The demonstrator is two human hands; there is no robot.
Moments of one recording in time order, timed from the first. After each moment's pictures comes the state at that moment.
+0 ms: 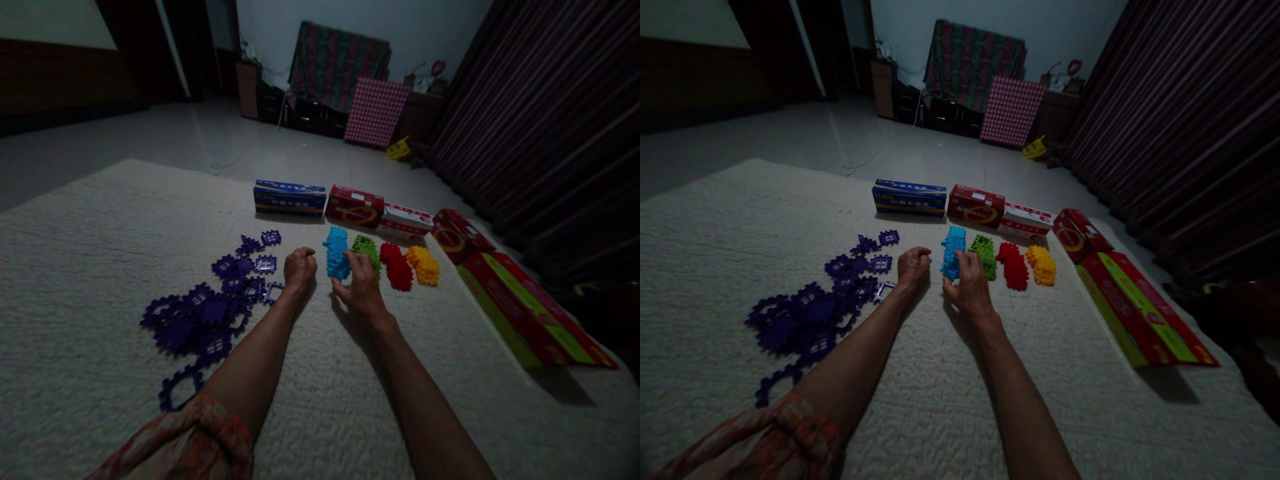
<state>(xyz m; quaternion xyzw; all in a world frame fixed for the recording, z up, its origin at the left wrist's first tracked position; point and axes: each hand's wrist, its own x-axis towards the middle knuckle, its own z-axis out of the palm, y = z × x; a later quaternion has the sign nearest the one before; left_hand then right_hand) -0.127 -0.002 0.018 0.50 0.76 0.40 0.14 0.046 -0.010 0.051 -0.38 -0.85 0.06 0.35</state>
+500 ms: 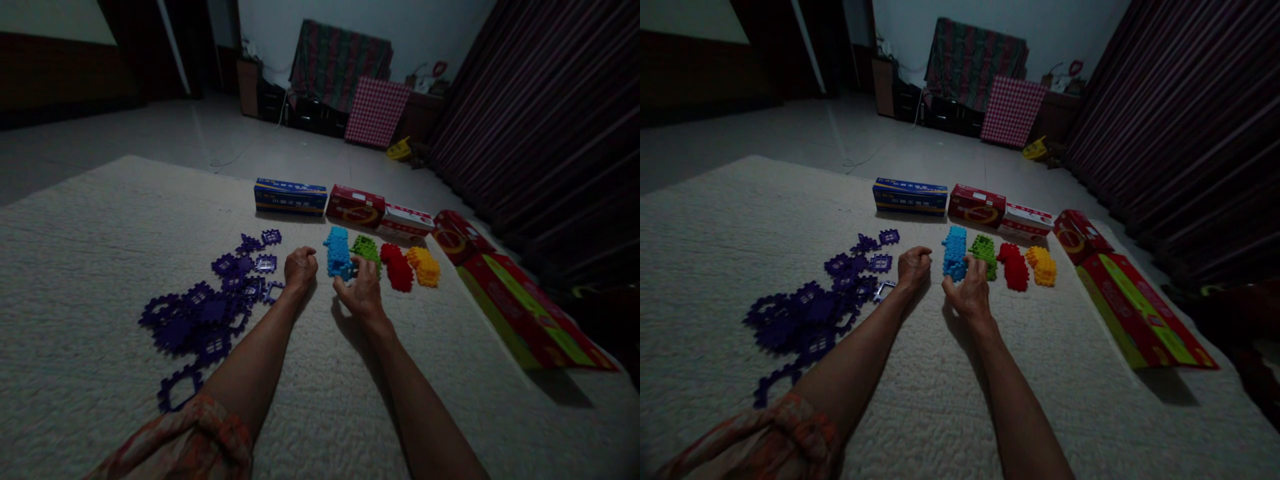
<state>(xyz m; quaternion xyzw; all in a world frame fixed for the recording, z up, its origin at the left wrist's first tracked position) -0.126 -0.003 0.019 0.49 0.75 0.41 0.15 0.037 -0.016 0.031 -0.50 -0.76 0.09 0.41</state>
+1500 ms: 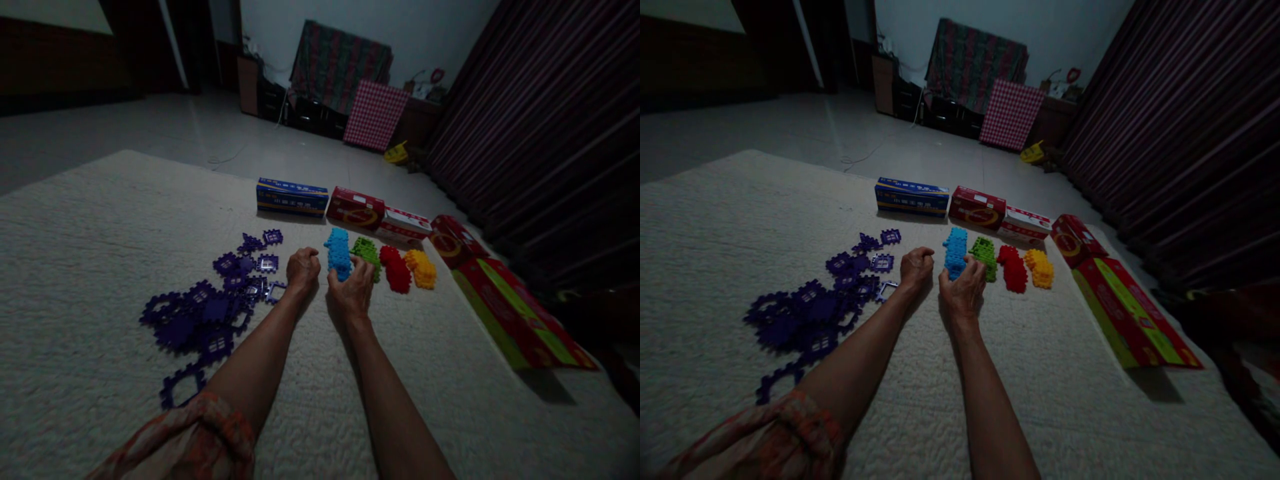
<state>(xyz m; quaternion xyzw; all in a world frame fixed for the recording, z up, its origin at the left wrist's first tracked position) -0.124 -0.002 0.020 0.50 0.75 0.40 0.17 0.006 -0.023 0.030 -0.58 -0.69 0.04 0.44</state>
